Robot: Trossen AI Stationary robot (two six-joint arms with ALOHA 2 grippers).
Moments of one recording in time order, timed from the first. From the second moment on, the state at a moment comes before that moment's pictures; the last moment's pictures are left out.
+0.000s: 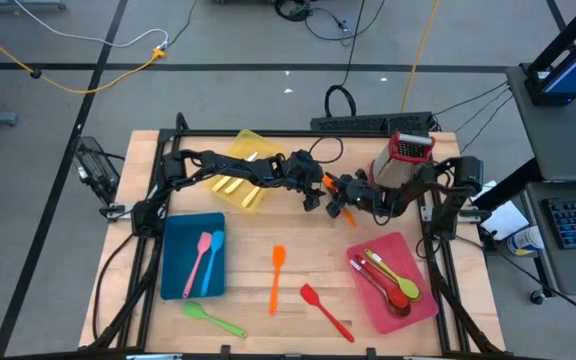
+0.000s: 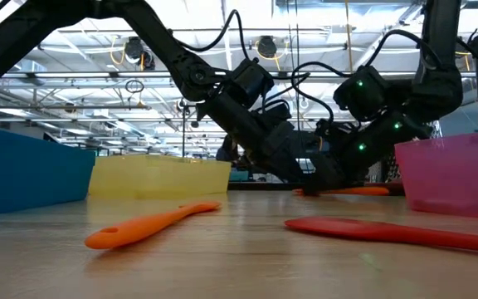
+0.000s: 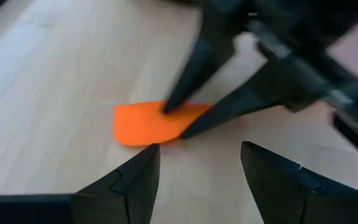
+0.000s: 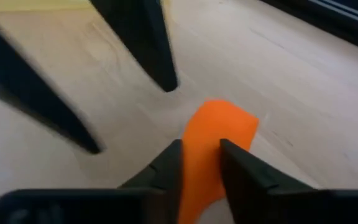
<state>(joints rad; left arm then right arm) 0.29 2.19 1.42 0.08 0.13 0.02 -0.29 1.81 0.36 0.73 0.42 0.19</state>
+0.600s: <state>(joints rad) 0.29 2.16 1.42 0.00 0.07 0.14 -0.29 1.81 0.36 0.73 0.41 0.19</state>
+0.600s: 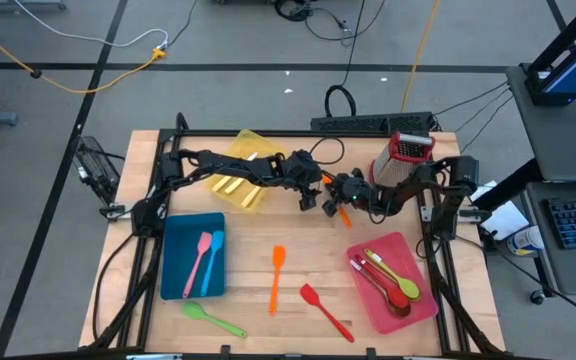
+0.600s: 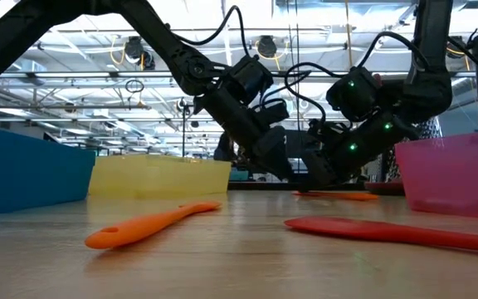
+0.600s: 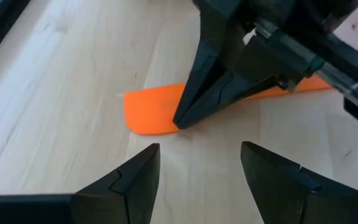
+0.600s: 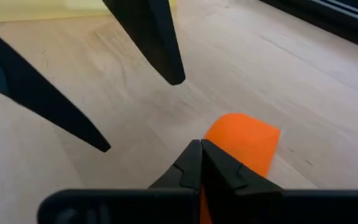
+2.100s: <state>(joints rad) 0.25 2.16 1.42 -0.01 0.07 0.12 -0.30 1.90 0.47 0.76 0.45 0.40</state>
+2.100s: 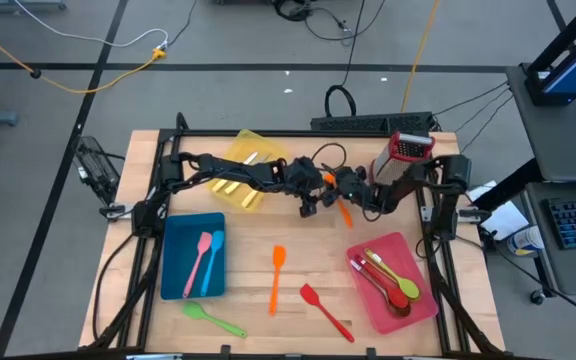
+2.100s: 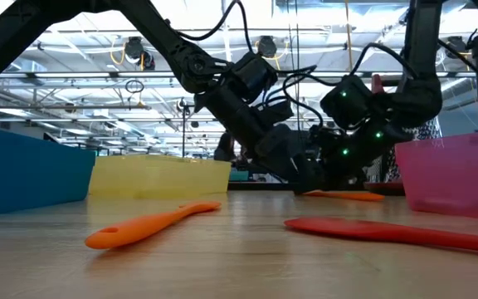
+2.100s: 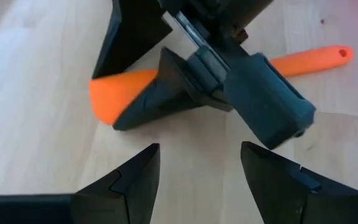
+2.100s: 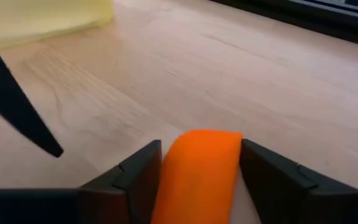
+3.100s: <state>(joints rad) 0.24 2.06 1.42 -0.25 0.07 -0.01 -0.23 1.76 0.45 0.71 0.39 0.26</state>
